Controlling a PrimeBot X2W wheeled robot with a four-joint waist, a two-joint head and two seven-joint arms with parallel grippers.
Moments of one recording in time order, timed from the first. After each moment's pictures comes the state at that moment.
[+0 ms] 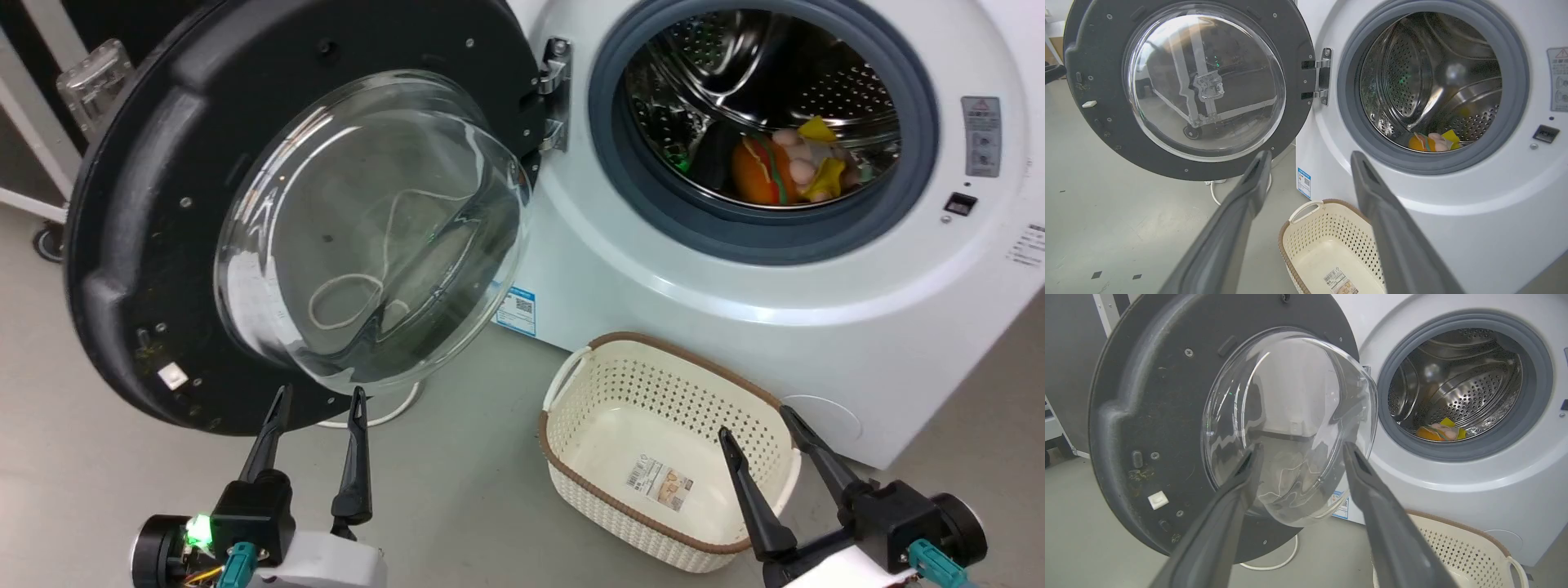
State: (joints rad) left arm 0.03 0.07 -0.07 -0.06 -0.02 0.04 -0.17; right arm 0.04 -0.06 0.11 0.01 0.04 0.13 -0.17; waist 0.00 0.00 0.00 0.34
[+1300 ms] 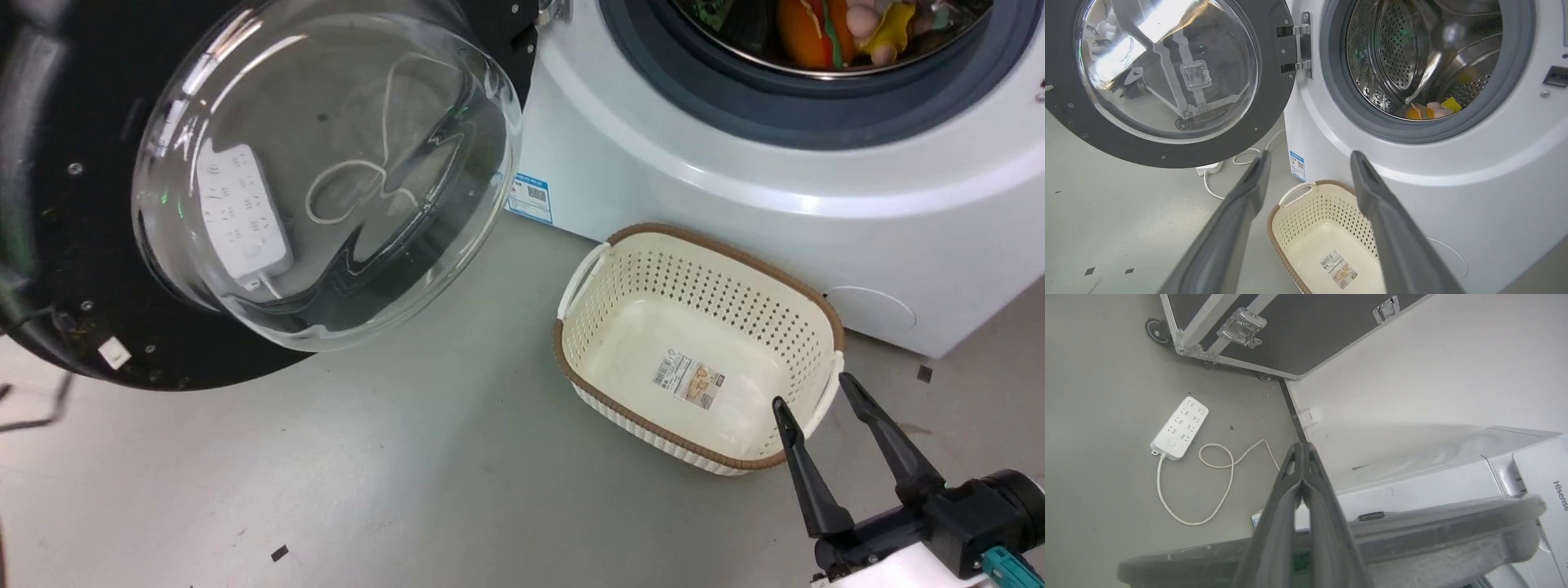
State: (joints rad) left arm -0.66 0.39 0.54 0.35 -1.03 0.17 0.50; right arm 0.03 -0.16 0.09 -0.07 0.07 0.13 -0.25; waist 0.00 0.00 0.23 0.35
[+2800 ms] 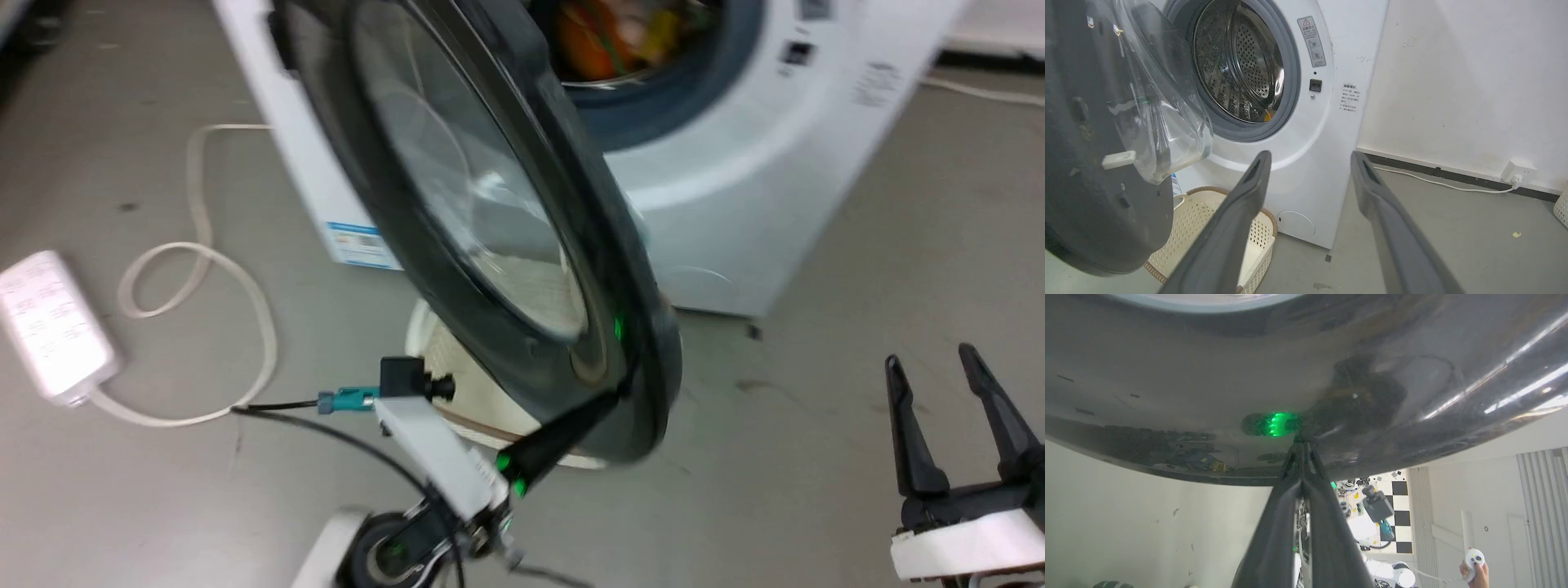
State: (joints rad) left arm -0.23 0.05 -0.36 0.04 -1.55 -0.03 0.55; right arm -0.01 -0.13 -0.12 -0.04 0.05 0.13 -0.26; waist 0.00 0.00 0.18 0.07
